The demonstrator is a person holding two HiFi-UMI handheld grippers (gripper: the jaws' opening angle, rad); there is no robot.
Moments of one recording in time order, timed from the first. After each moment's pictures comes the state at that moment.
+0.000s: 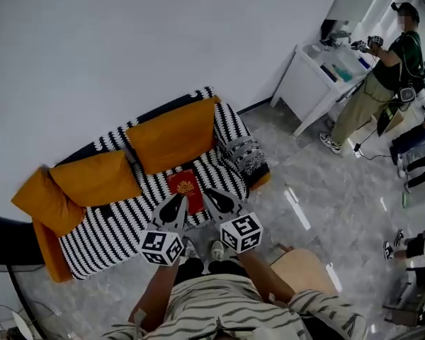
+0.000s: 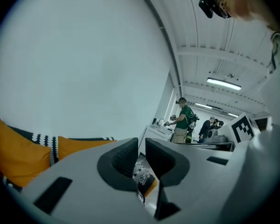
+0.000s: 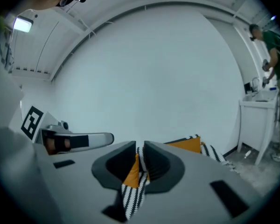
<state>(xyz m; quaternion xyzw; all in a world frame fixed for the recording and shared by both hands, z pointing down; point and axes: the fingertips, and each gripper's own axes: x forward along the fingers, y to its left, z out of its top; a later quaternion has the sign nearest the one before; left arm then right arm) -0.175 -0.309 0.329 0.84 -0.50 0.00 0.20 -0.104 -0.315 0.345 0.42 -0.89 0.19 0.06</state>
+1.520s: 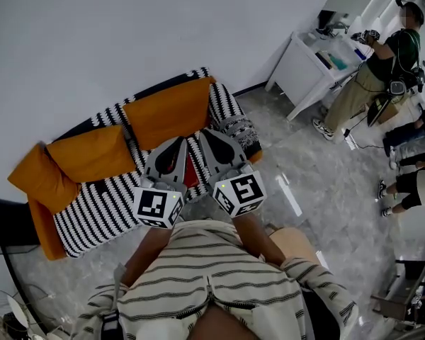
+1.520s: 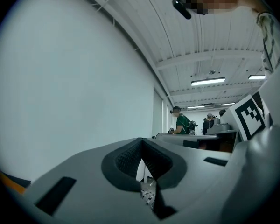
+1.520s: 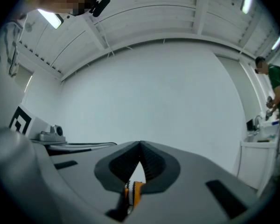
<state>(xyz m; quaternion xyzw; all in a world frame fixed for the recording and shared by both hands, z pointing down) -0.148 -0.322 0.184 0.87 -0.50 -0.05 0.03 -0.099 -0.332 0.182 0.45 -0.89 0.03 -0.04</state>
